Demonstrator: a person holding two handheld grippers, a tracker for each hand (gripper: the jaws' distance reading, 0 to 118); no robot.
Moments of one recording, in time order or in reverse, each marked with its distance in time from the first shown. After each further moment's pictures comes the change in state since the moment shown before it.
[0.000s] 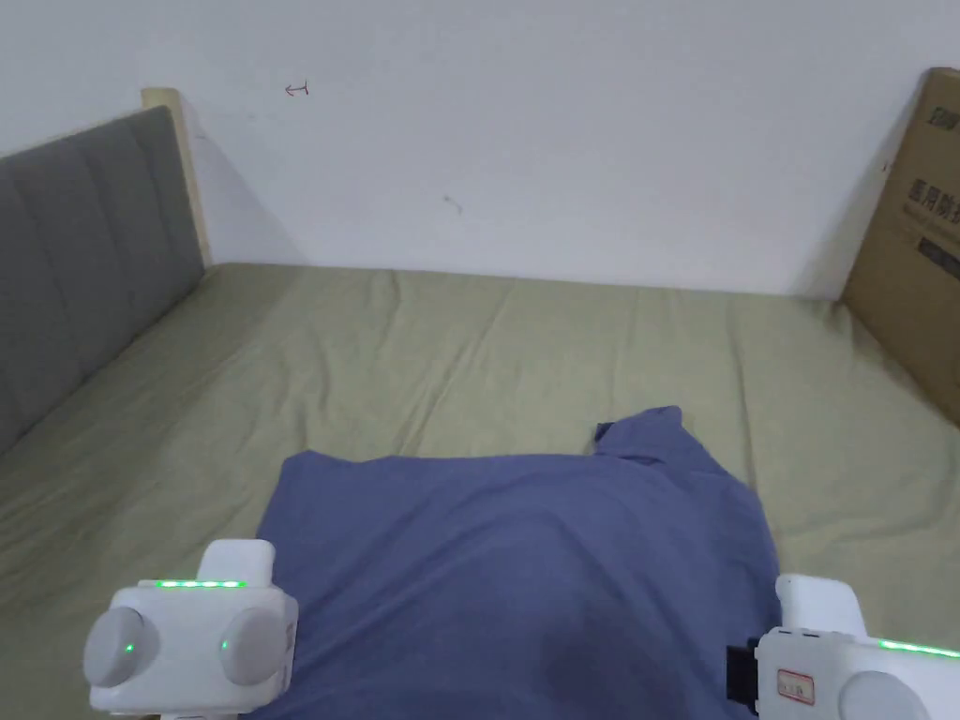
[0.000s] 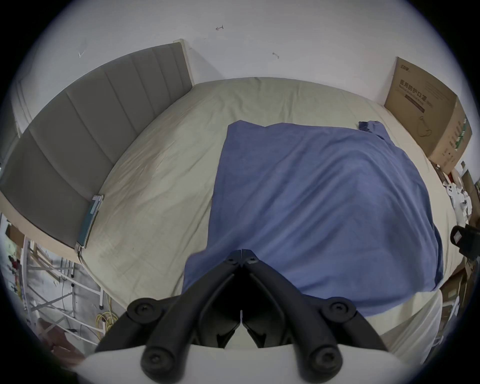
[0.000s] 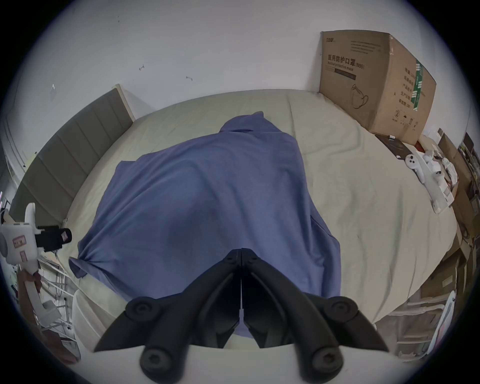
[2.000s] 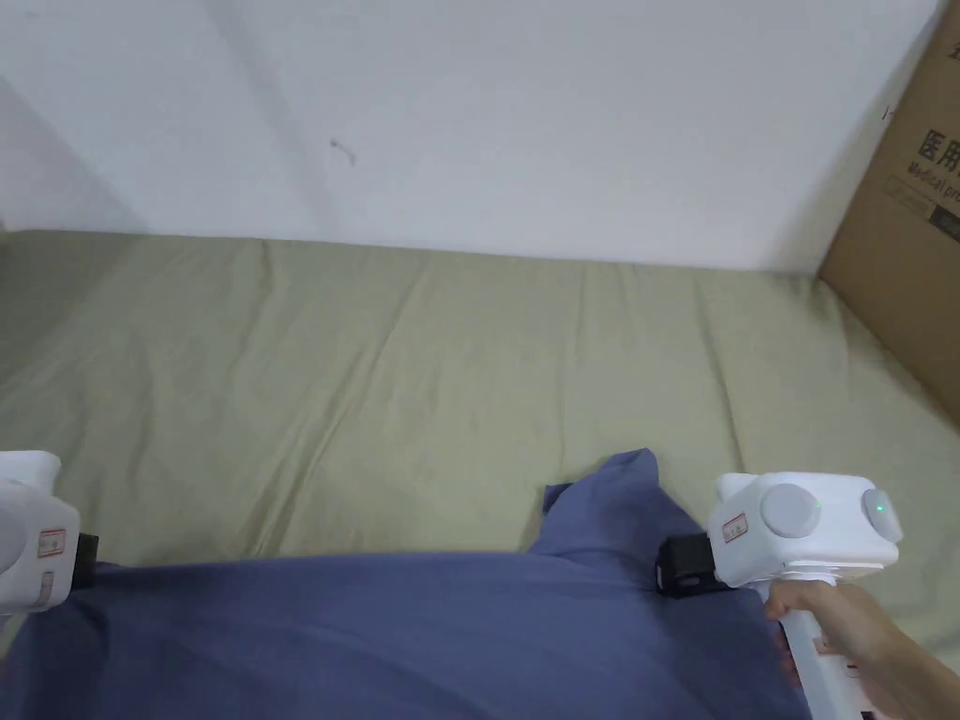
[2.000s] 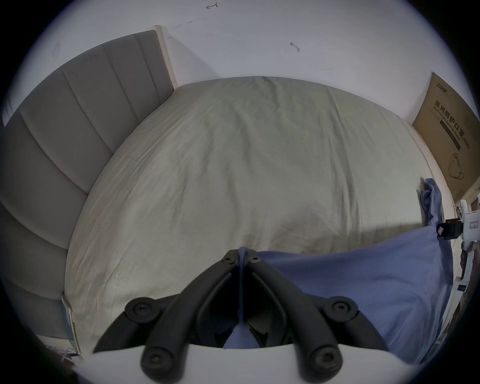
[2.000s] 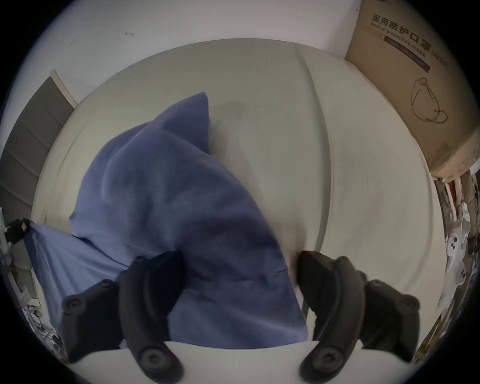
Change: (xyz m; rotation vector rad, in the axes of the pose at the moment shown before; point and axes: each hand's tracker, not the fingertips) left arm -0.012 0.240 -0.217 -0.031 -0.030 0.001; right arm 0.104 0.258 -0.325 -0.289 -0.078 0.019
